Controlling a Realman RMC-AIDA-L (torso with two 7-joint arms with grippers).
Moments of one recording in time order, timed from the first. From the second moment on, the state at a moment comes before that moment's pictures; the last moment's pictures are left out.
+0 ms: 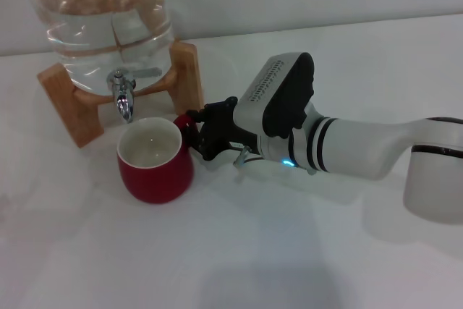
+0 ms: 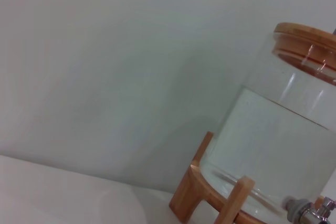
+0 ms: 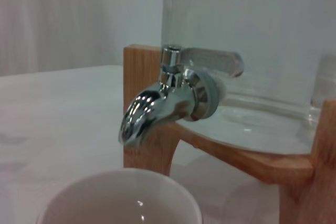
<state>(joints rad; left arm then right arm) -0.12 -2.08 0.50 0.87 -1.46 -1.53 1.50 0.74 2.03 0.76 0.57 0.13 0.40 -2.60</state>
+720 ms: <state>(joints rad) -0.12 -2.08 0.50 0.87 -1.46 -1.53 1.50 0.74 2.02 0.75 0.56 0.12 0.38 -2.60</state>
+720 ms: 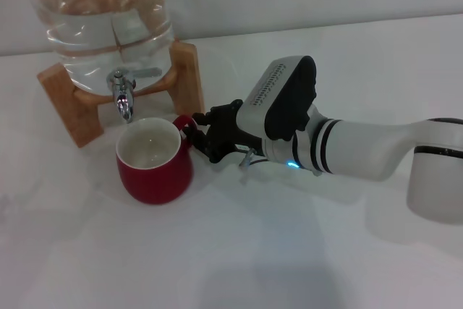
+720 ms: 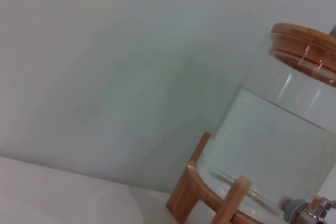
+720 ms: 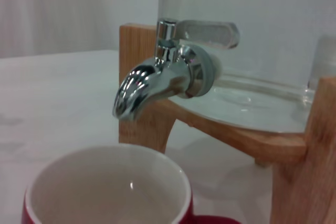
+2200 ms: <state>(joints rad) -0.12 -2.07 0.50 0.87 -1.46 -1.53 1.50 0.73 2.00 0.76 0.57 0.10 0.37 -2.58</state>
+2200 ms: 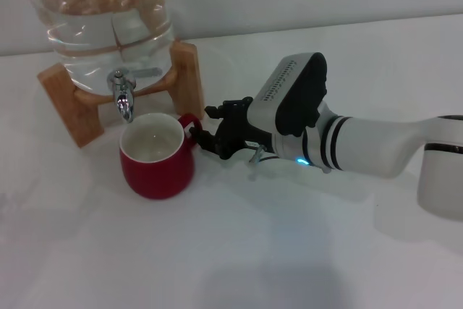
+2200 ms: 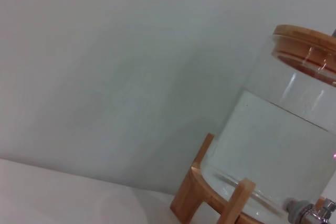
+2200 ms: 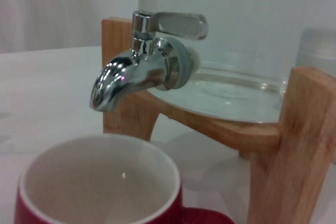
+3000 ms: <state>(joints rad) -0.12 -2.07 0.50 0.87 -1.47 -1.52 1.50 0.70 2.00 0.77 0.62 0.03 0.41 -2.54</state>
